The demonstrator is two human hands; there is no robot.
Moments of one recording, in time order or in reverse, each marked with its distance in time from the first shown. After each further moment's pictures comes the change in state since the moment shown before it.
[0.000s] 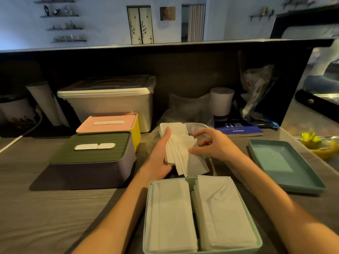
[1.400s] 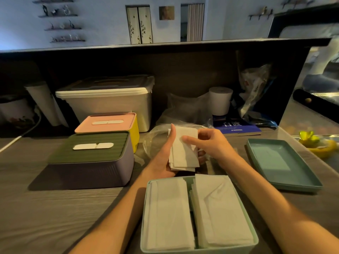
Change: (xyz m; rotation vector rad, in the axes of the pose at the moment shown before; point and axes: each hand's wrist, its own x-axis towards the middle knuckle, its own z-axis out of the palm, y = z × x) left_hand 0.000 -0.007 0.014 0.127 -0.127 -0.040; right_hand -0.011 -0.015 0.012 0.325 0.089 0.032
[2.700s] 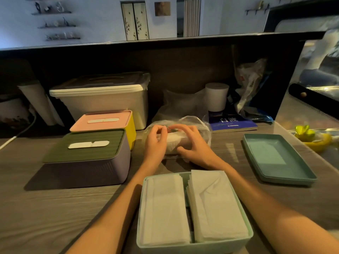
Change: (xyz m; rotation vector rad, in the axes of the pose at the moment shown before) left_hand 0.036 -0.011 -0.036 0.616 0.547 0.540; right_hand 0.021 0.046 0.022 -0.208 -0.141 -0.433
